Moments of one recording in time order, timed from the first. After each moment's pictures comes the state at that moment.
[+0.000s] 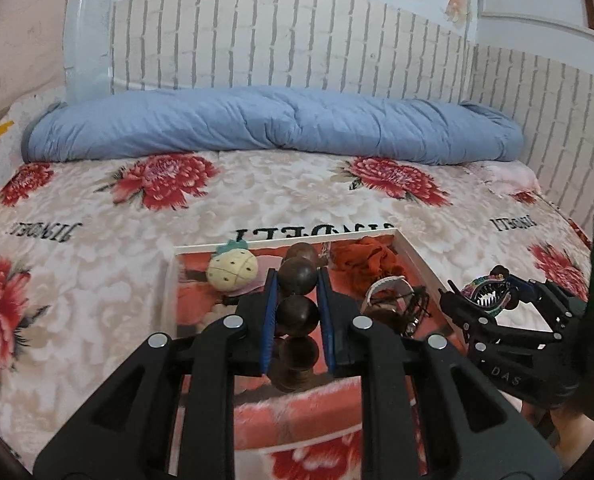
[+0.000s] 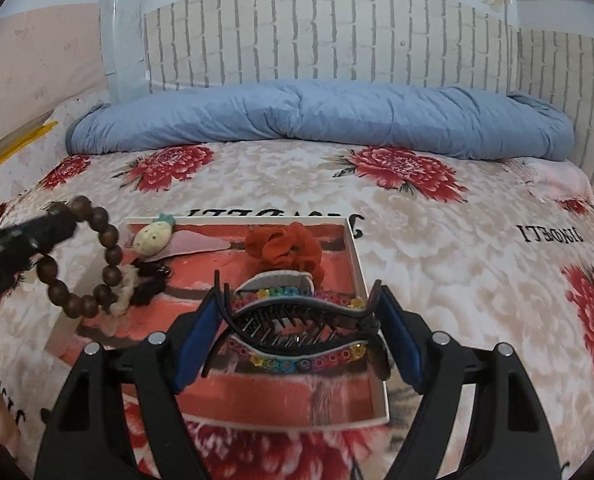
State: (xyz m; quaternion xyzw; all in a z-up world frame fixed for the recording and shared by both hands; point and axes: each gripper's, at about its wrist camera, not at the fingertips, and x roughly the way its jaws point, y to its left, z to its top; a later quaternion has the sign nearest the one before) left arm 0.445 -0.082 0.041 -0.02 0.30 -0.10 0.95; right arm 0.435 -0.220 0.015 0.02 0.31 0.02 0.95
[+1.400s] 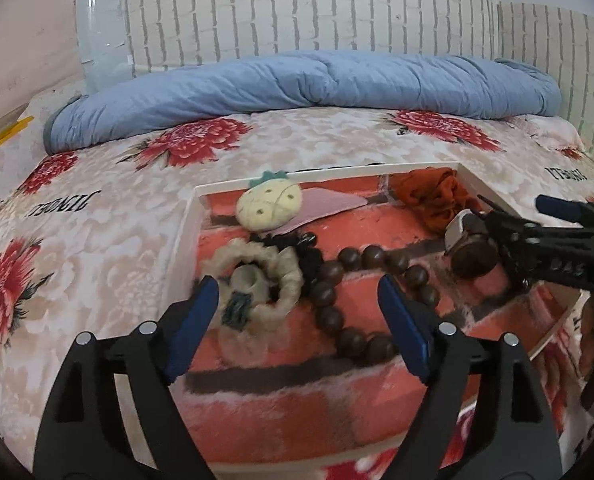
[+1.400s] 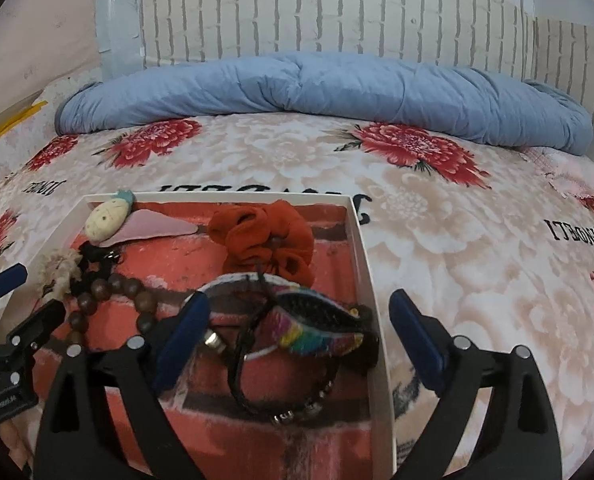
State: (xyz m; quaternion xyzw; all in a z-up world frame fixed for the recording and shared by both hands) left arm 0.451 -0.071 -0.039 0.04 0.32 -0.02 0.95; right arm 0.476 -0.227 -0.032 0.01 0.33 0.03 0.94
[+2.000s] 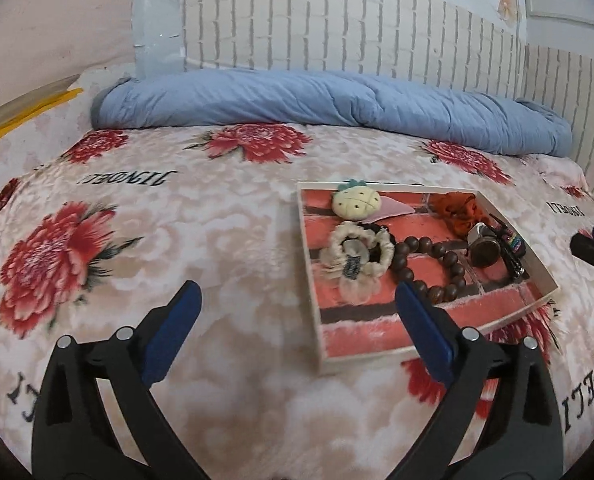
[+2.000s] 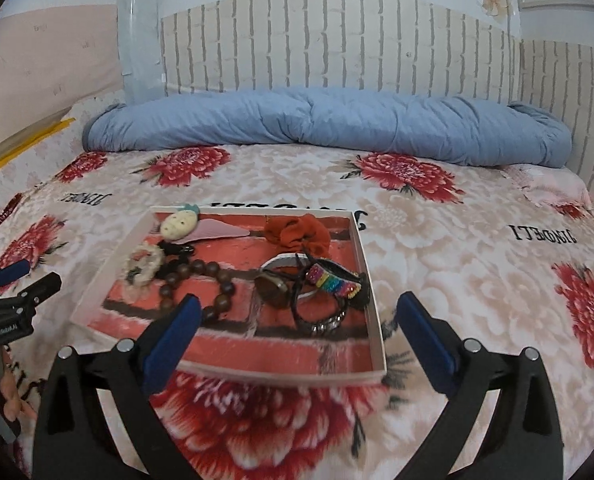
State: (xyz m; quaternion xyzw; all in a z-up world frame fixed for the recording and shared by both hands) left arm 0.369 0.023 0.002 -0.02 0.30 0.01 0.95; right arm 0.361 -0.214 0.034 0.01 0.30 0.03 0.95
